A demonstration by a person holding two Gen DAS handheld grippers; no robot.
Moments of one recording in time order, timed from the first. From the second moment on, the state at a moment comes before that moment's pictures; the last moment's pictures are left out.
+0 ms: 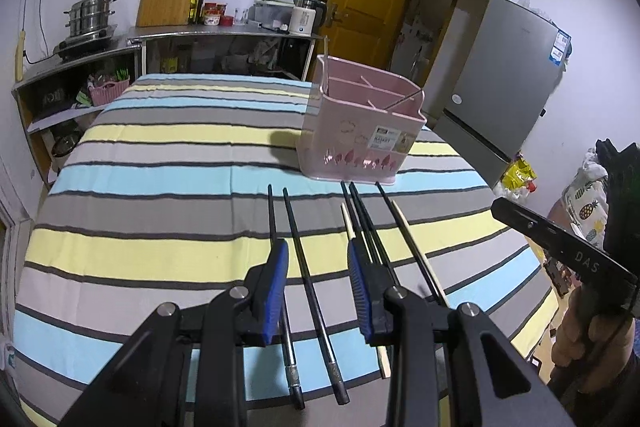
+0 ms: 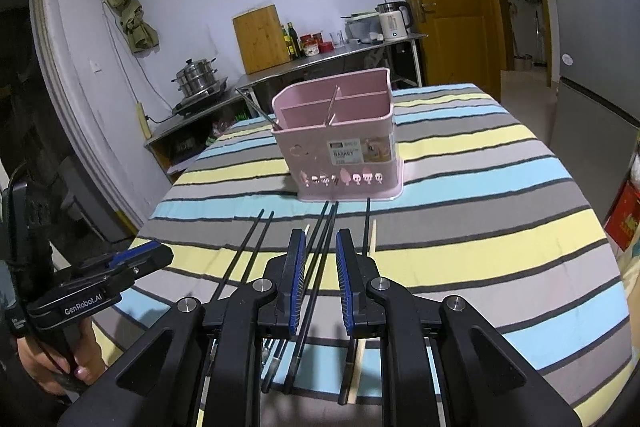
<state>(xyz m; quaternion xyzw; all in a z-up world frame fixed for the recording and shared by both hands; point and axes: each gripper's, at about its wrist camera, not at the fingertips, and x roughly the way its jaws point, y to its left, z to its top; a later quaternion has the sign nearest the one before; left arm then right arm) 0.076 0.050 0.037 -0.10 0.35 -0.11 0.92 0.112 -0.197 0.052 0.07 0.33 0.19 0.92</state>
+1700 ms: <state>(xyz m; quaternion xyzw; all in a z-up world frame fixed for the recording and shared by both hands) 0.164 -0.017 -0.036 -0.04 0.46 -0.09 0.88 0.183 -0.204 -0.033 0.03 0.45 0.14 0.88</state>
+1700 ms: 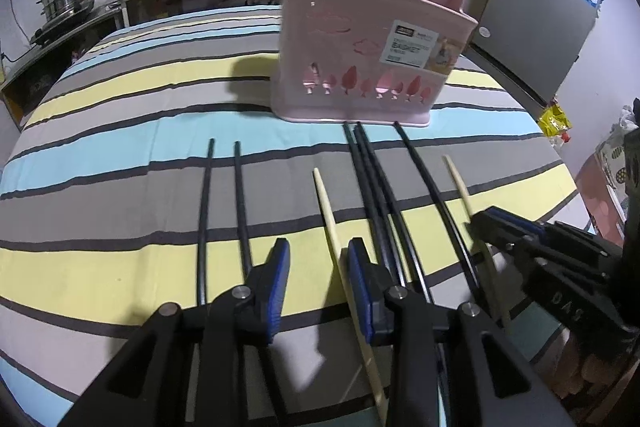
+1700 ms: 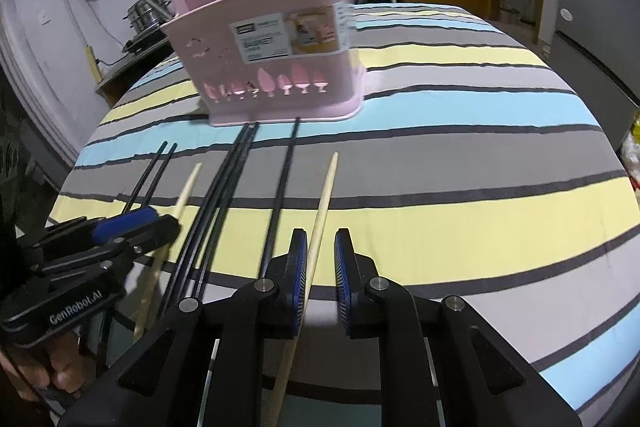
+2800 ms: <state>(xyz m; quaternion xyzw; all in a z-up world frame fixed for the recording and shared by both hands) 0.198 -0.032 -0.010 -0.04 0.46 -0.11 0.88 0.225 -0.203 -0.009 0.04 0.45 0.15 0.88</state>
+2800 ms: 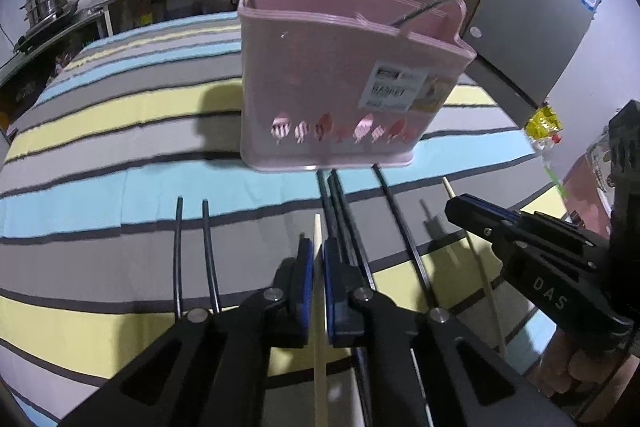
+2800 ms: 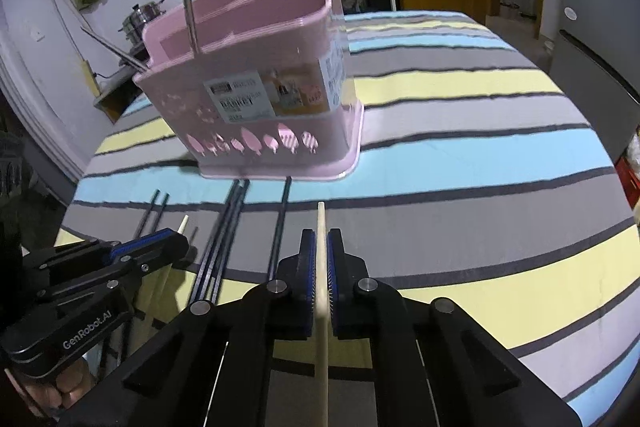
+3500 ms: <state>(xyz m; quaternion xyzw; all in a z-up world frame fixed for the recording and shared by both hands) 0.178 -0.012 0.103 -0.03 0.36 -0.13 0.92 0.198 -0.218 0.096 0.05 0.33 0.16 0.93</state>
